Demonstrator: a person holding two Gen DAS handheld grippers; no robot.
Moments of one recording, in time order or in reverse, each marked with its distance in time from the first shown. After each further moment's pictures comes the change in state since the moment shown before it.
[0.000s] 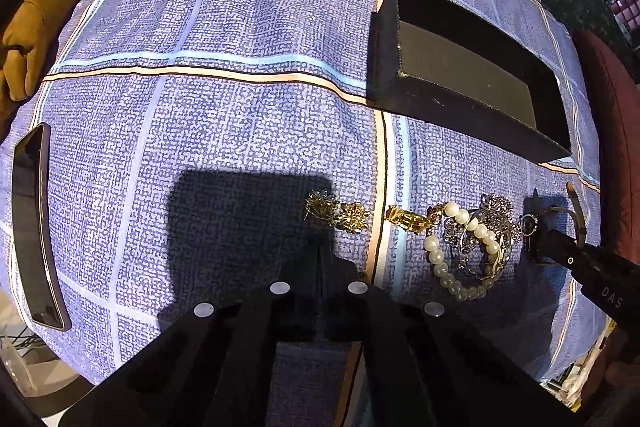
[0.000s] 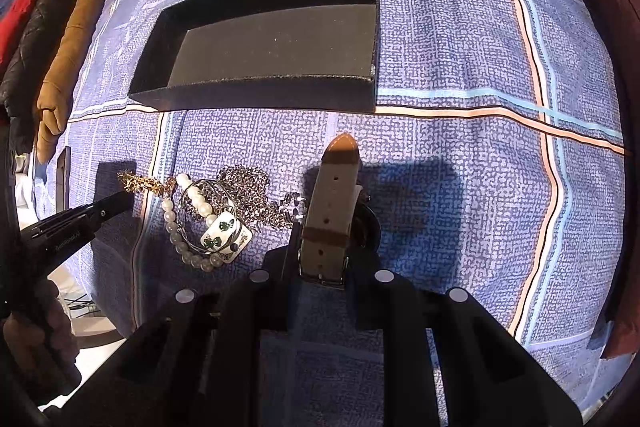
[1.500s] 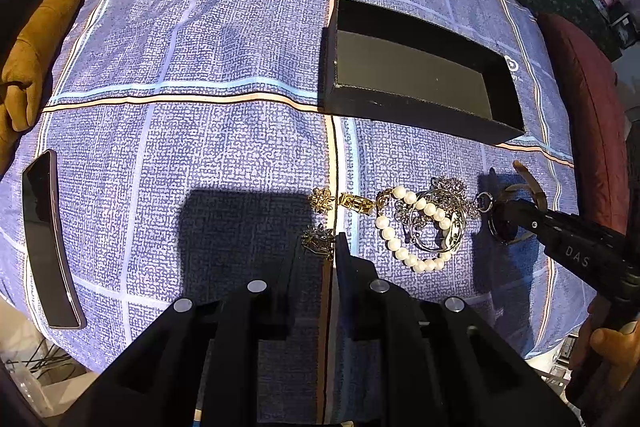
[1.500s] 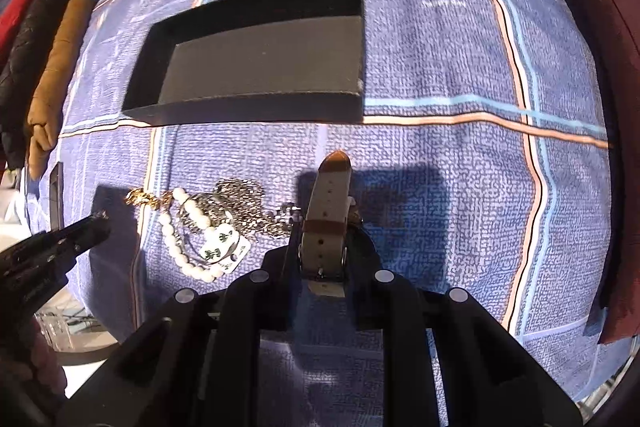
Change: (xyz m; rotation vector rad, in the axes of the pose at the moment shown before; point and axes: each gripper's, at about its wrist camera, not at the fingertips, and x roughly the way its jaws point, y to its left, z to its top) left arm -0.044 -0.027 -0.017 0.129 -0.017 -0.033; right arm -0.016 0.004 0.003 0.010 -0.044 -0.039
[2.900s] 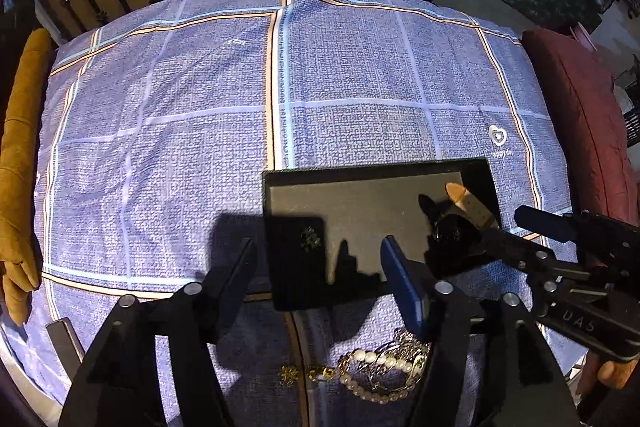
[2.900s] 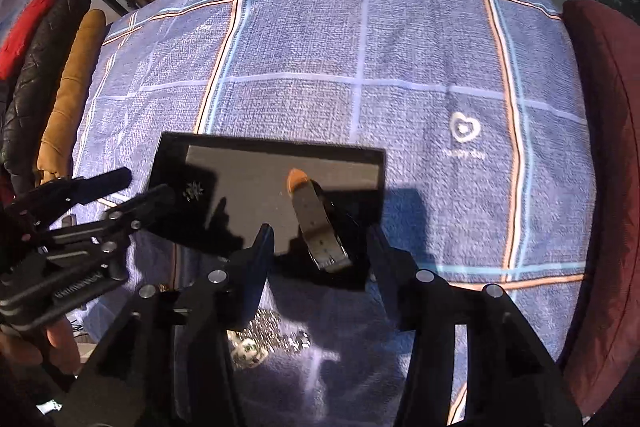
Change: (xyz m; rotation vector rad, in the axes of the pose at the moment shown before) left arm -0.004 -0.053 0.111 0.155 -0.089 0.044; right arm -0.016 0.004 0.093 -0.042 -0.065 0.012
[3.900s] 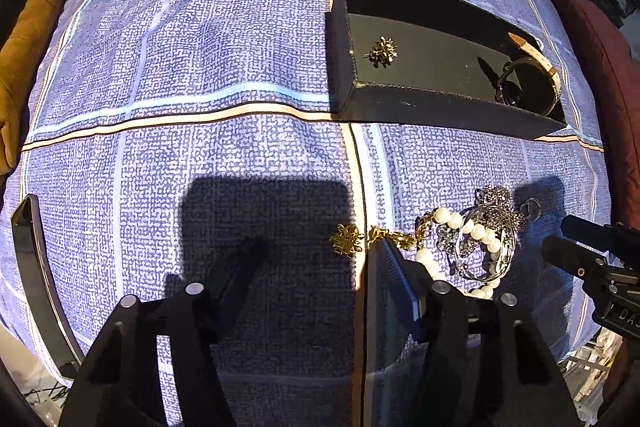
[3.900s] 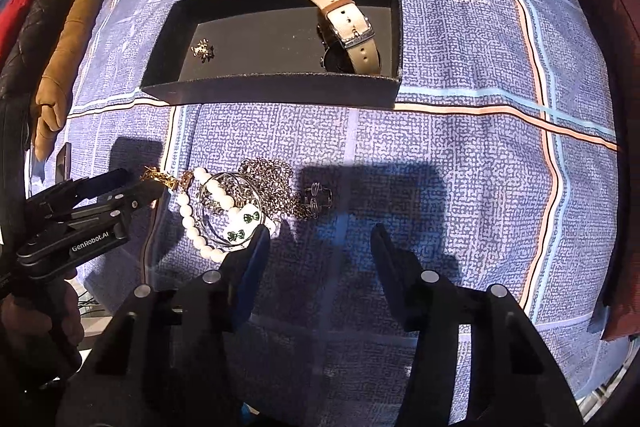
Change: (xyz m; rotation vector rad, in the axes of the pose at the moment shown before) left arm 0.038 0.032 -0.111 -0.067 0.118 0.005; right arm 0.022 0.016 -0.100 0.031 0.115 -0.005
